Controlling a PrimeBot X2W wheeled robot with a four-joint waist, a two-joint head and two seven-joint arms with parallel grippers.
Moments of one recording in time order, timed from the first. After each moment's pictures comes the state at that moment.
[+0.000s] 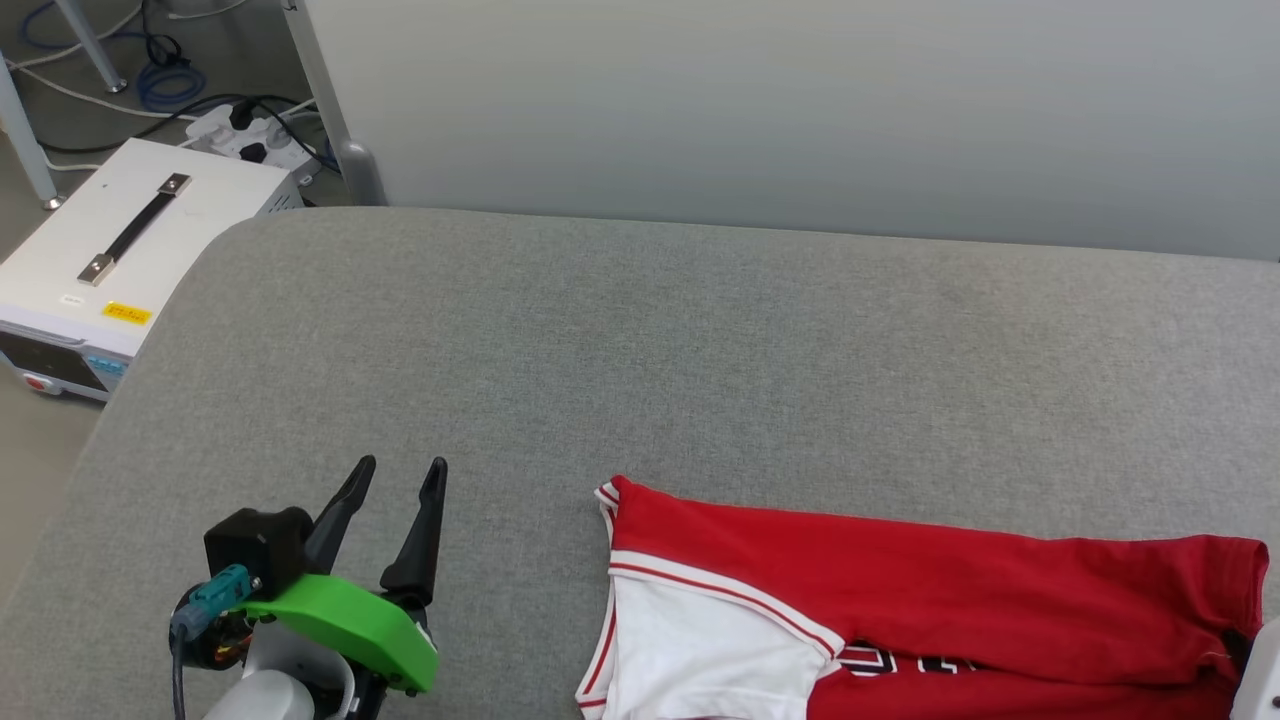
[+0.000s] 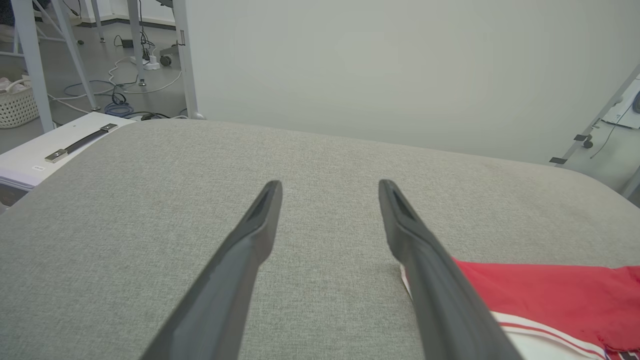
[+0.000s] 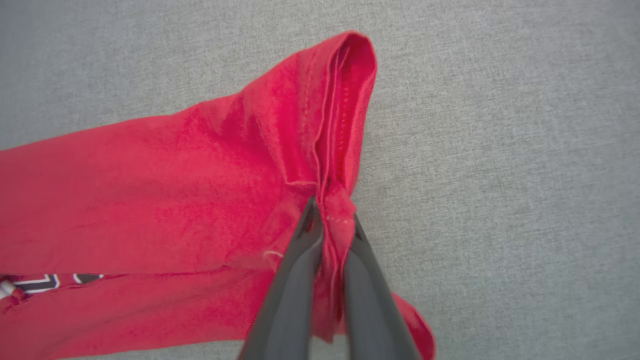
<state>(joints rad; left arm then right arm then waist) -0.14 0.51 -0.52 0.11 -0.78 0.12 -0.26 0.01 -0.28 -0.31 0.20 0.39 0.13 0.65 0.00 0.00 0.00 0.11</state>
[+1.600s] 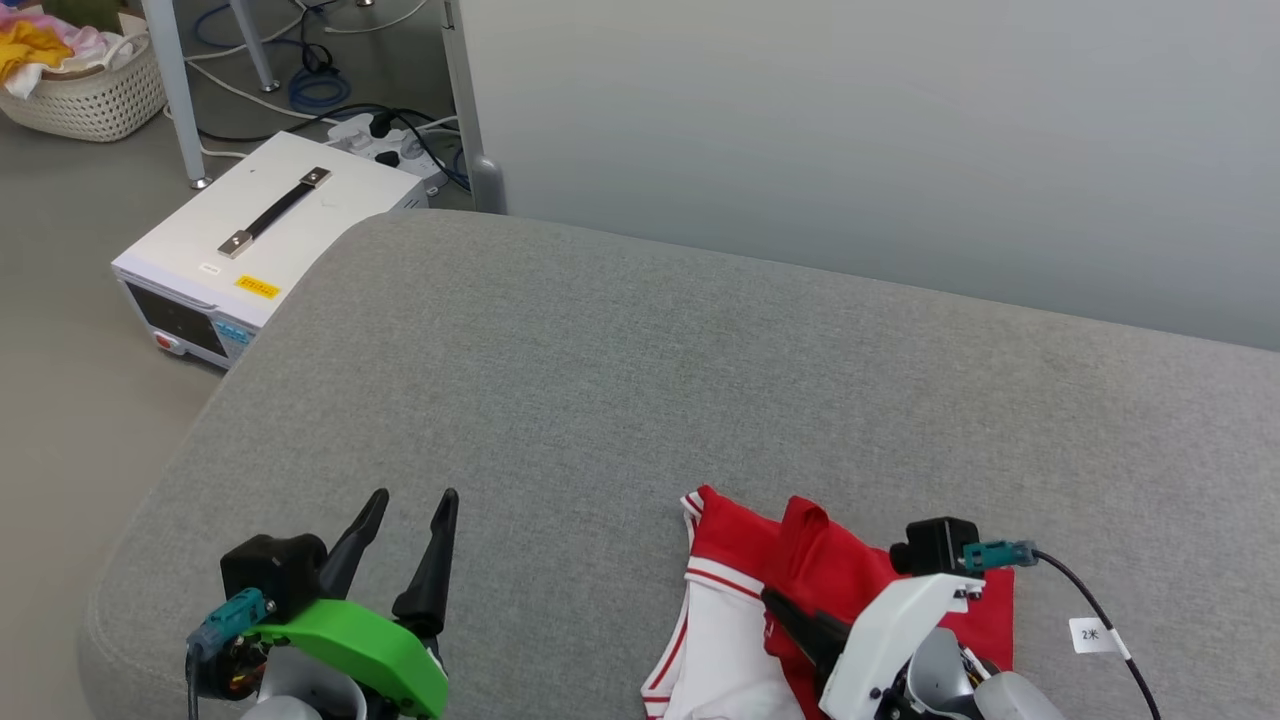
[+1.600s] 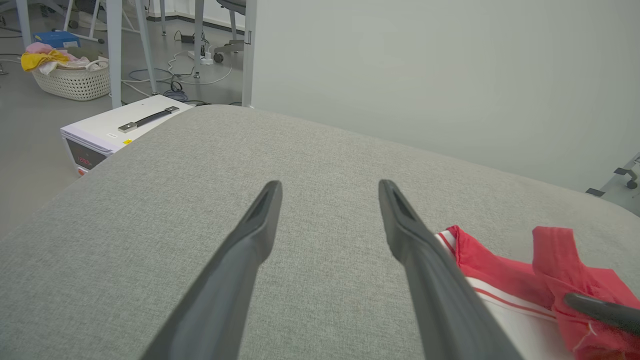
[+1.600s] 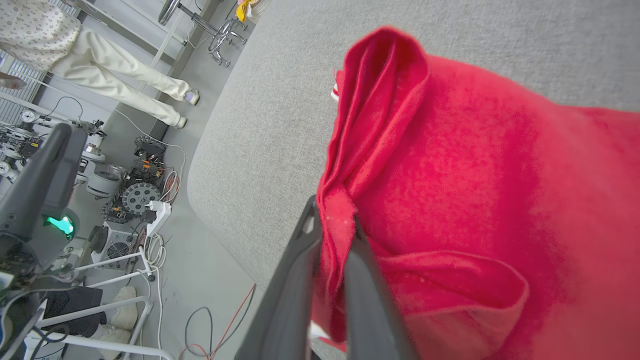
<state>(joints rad) -0.10 0.48 -0.52 0.12 -0.79 0.12 -0.24 -0.14 -0.05 0.36 0.37 0.84 0.13 0.31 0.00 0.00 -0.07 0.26</state>
